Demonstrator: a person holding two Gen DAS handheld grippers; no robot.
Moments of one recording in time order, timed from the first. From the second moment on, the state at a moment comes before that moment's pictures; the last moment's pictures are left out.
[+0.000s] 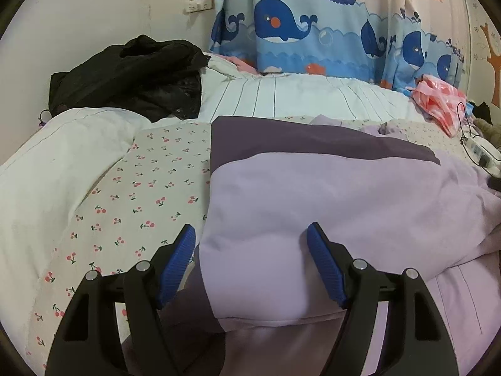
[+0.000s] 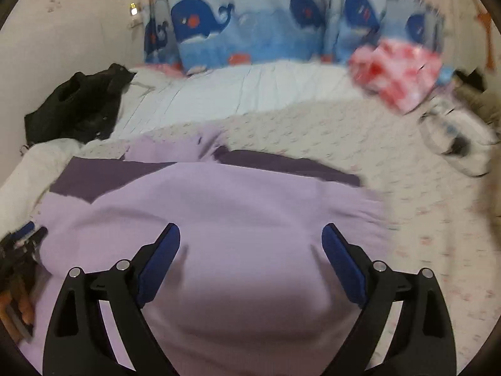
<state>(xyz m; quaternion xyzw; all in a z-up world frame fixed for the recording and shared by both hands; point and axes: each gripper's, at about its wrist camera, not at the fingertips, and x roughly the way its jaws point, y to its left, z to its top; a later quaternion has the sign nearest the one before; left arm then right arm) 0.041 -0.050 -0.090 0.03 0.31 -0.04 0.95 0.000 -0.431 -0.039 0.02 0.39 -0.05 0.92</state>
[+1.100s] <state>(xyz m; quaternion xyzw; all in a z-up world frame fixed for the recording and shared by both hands) 0.034 -0.051 -0.094 0.02 0.28 -0.04 0.96 -0.081 -0.438 -0.071 0.05 0.45 -0.08 0.89</state>
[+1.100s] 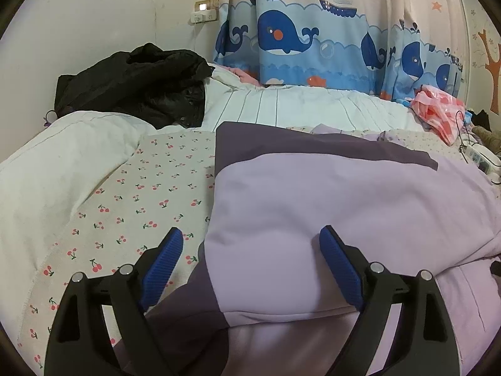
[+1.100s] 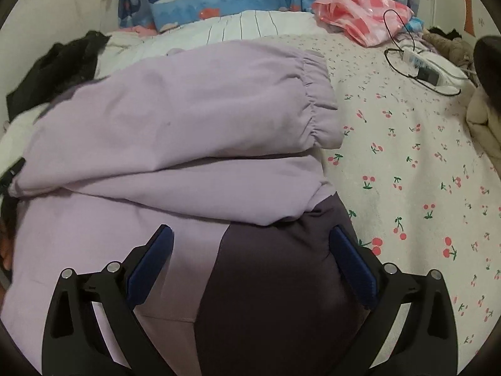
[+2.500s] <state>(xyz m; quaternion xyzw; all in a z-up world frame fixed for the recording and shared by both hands) -0.142 0.074 -0.104 0.05 0.48 -0.07 0.87 -0.322 -0.444 -0.050 0.13 0.52 0.06 0.84</state>
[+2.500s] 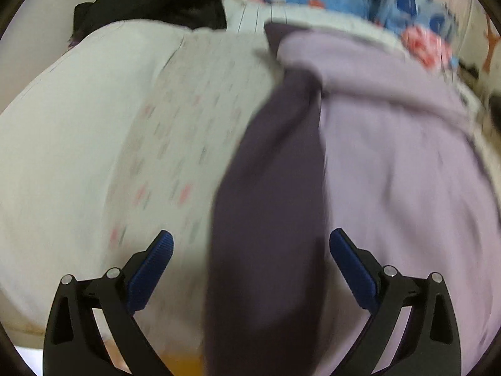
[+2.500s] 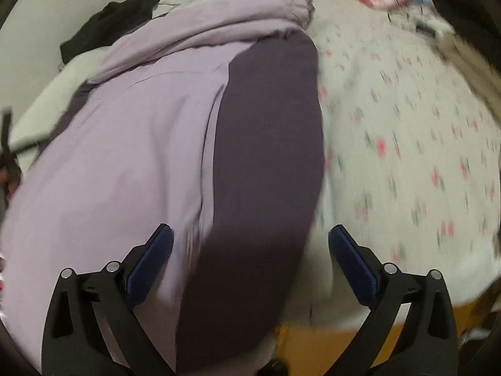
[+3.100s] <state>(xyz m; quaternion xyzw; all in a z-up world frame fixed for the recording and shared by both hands) -0.251 0.164 -0.133 -0.35 0.54 -0.16 0.75 -0.363 -0.493 -0.130 0.50 0.44 0.34 0.66</state>
